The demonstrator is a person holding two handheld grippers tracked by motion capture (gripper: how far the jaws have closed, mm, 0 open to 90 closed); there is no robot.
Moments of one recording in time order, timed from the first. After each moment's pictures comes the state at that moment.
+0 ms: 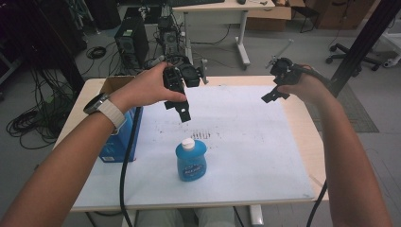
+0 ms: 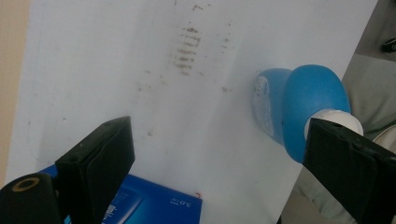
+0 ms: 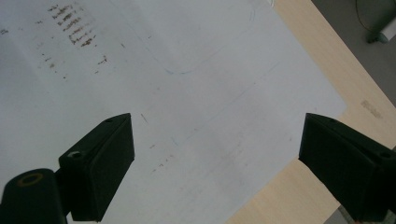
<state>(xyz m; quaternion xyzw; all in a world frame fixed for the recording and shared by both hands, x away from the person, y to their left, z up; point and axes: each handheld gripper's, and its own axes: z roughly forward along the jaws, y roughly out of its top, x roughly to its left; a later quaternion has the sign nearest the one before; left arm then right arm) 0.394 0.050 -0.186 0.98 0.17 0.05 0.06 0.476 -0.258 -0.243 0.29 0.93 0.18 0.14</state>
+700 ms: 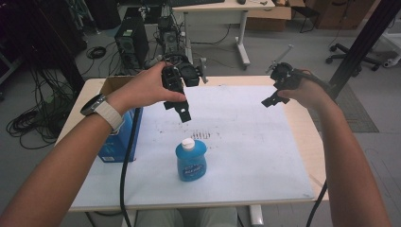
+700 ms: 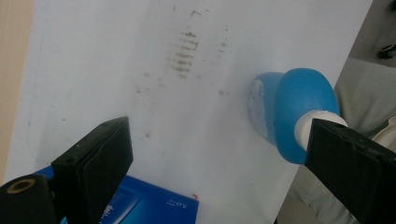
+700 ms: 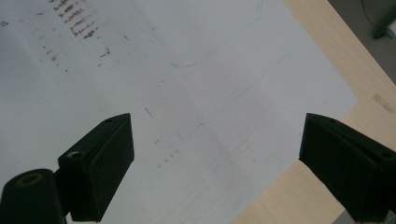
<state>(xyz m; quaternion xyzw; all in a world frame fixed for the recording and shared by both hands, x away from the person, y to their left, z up) 0.388 0.051 -0.180 0.98 0.18 0.05 0.08 0.470 -0.261 -0.253 0.29 0.93 0.18 0.13</state>
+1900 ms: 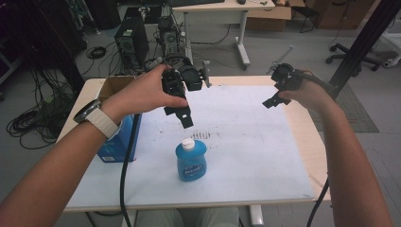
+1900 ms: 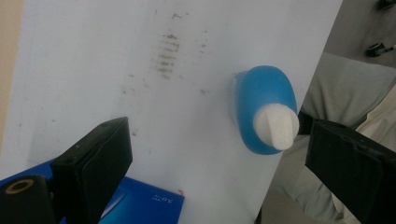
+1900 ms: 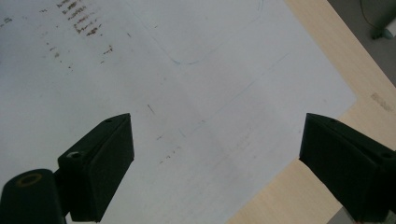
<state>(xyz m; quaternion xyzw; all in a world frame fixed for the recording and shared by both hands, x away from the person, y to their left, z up) 0.360 0.045 -0.167 0.98 0.17 0.05 0.08 0.464 -0.262 -0.250 0.29 0.93 0.18 0.13</state>
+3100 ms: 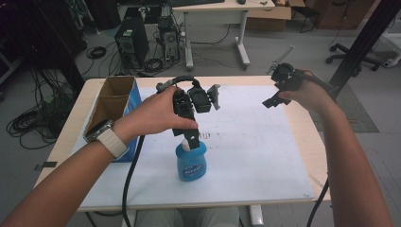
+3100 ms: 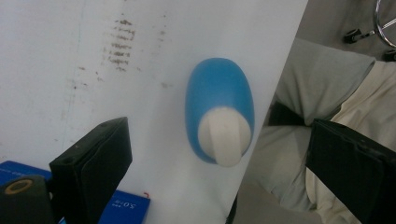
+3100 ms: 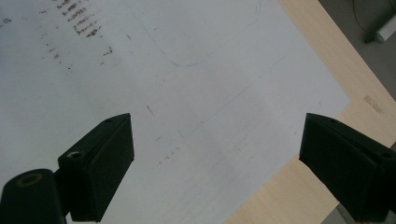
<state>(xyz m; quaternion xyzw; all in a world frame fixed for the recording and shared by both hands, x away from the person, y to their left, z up) 0.335 0.024 -0.203 0.99 0.16 0.01 0.05 0.459 -0.259 -0.247 0.28 0.93 0.18 0.14</state>
